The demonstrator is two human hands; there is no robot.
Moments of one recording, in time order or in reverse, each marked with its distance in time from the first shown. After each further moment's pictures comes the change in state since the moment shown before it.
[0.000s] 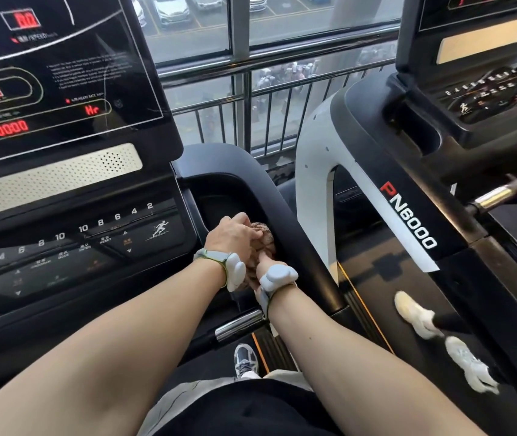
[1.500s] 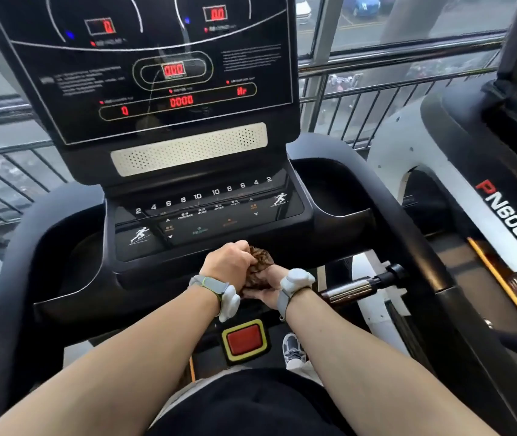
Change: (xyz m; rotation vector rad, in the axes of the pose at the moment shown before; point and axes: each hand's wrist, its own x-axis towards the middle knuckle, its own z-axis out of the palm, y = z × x) left_hand -0.190 -0.212 0.010 0.113 -0.010 -0.035; right_hand -0.079 0.140 0.174 0.063 -0.449 0.137
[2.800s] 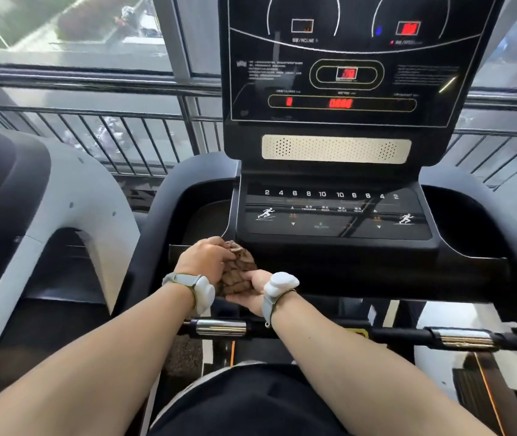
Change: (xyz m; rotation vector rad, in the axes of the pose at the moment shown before) left_hand -0.173 -0.219 0.024 -0.308 0.269 -0.429; right_hand -0.001 0.128 0.212 -0.353 -0.103 0.191
